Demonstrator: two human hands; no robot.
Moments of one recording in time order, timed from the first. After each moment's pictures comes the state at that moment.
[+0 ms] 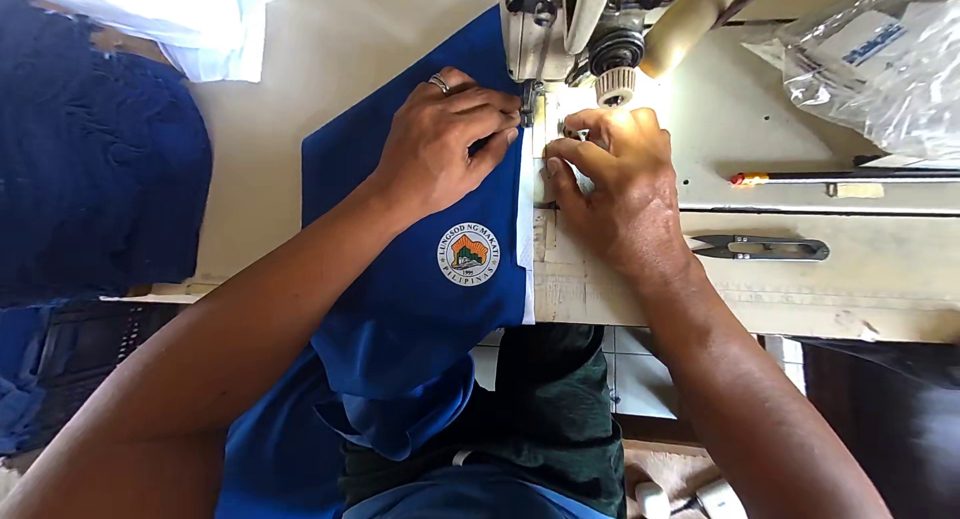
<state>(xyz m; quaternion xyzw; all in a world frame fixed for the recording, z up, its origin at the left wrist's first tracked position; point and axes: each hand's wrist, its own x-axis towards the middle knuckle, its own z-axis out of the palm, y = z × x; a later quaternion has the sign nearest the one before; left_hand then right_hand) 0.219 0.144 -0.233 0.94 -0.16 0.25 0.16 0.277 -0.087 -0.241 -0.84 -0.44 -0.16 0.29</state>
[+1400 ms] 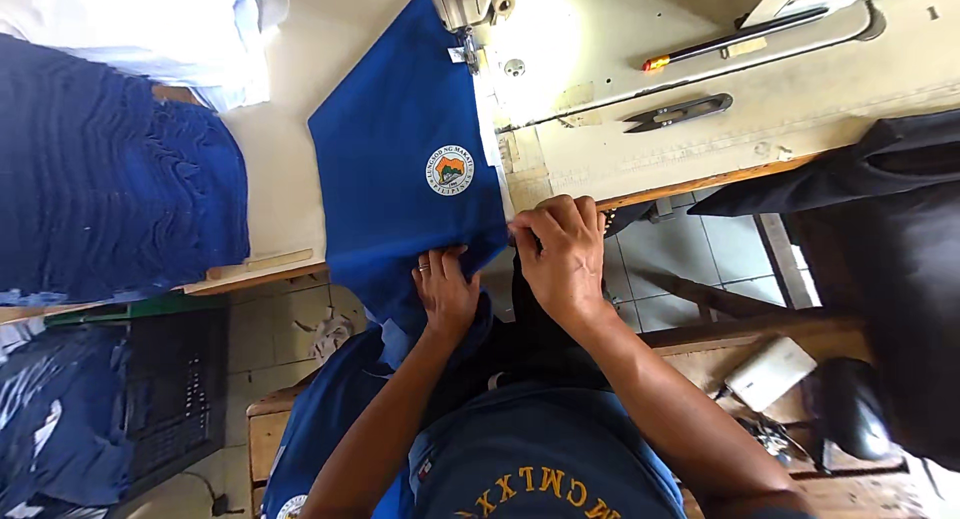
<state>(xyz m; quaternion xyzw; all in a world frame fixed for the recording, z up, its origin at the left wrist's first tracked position) 0.006 0.045 -0.342 0.95 0.10 0.27 0.10 0.091 -0.115 -0.257 -0.88 -0.23 -0.17 0.38</state>
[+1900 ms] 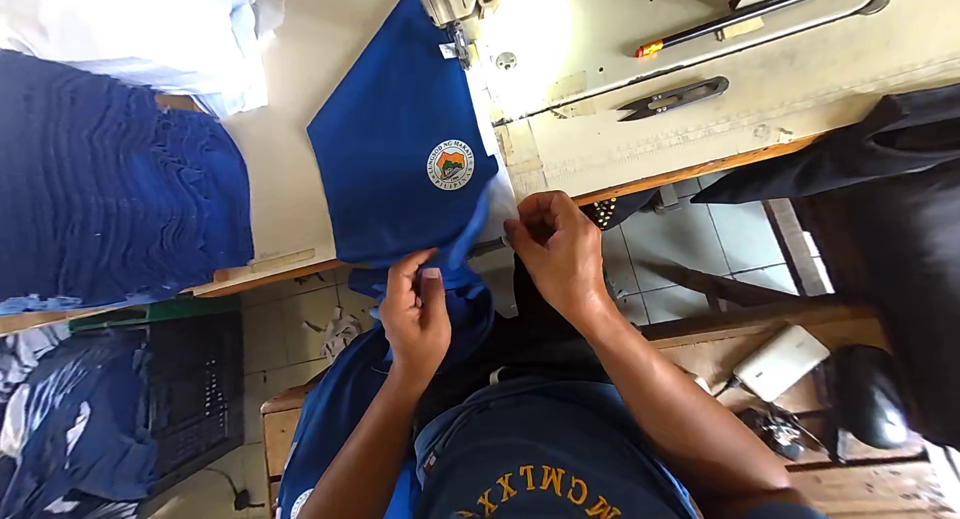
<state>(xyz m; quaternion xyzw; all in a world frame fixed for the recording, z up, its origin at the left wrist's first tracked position) -0.022 0.047 -0.252 0.85 0.06 0.29 0.43 0.080 -0.123 -0.235 -0.80 -0.13 0.03 0.59</state>
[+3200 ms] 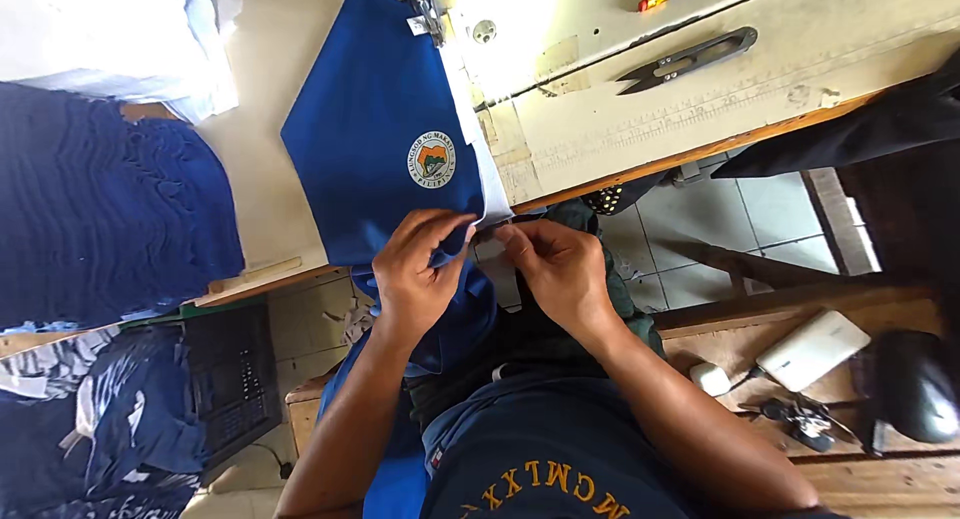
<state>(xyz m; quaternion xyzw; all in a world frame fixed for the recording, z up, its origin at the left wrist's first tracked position) 0.039 0.054 -0.233 0.92 -0.10 0.24 0.30 0.073 -0.134 -0.256 -0.72 -0.11 0.10 0.68</state>
